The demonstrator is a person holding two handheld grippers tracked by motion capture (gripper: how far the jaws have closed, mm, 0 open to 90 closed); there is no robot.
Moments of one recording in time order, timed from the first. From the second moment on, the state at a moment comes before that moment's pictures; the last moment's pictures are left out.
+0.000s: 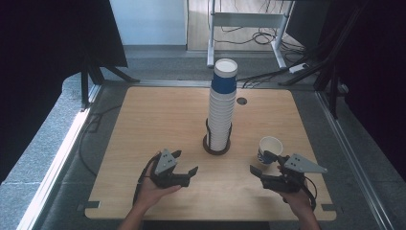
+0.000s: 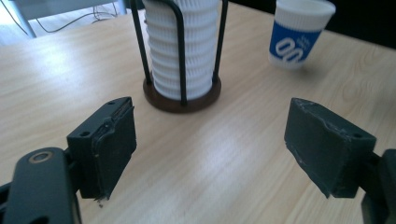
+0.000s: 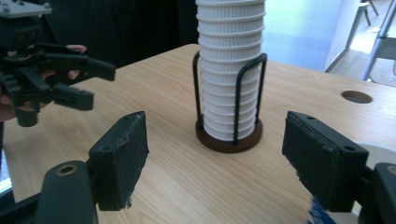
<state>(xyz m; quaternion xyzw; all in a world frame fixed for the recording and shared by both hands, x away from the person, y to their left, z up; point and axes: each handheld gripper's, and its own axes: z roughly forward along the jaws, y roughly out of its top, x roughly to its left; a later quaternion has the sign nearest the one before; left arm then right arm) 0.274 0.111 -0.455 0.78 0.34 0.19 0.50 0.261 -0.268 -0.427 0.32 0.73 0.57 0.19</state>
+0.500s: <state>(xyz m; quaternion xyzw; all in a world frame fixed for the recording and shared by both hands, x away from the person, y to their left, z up) 0.331 0.087 -0.416 0.76 0.35 0.17 0.52 0.264 -0.255 -0.427 0.31 0.74 0.57 0.18</state>
